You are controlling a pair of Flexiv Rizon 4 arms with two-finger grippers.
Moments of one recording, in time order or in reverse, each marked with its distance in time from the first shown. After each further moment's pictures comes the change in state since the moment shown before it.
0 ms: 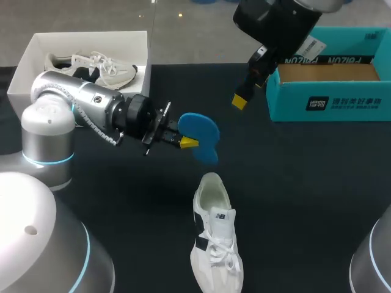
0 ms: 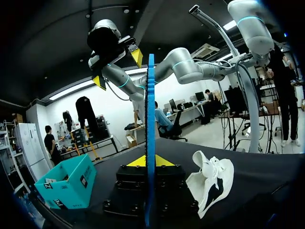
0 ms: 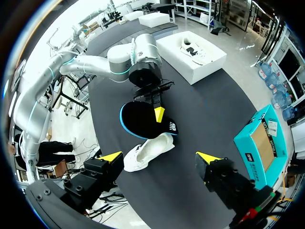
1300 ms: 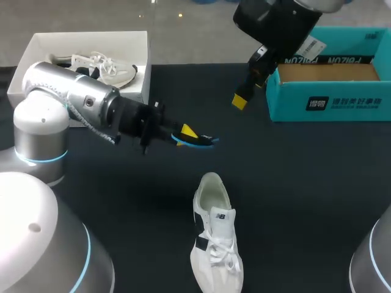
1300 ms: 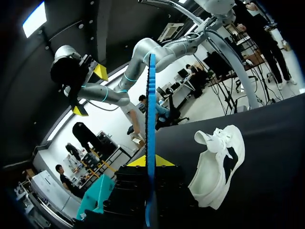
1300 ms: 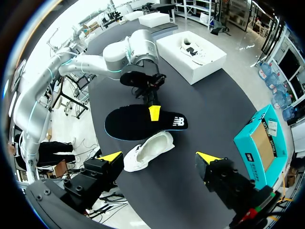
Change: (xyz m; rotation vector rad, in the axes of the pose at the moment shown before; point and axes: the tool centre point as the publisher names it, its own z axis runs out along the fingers) left arm -0.003 -0.012 -0.007 -0.077 0.023 0.467; right arm 0.000 0.000 0.000 0.000 0.000 0.000
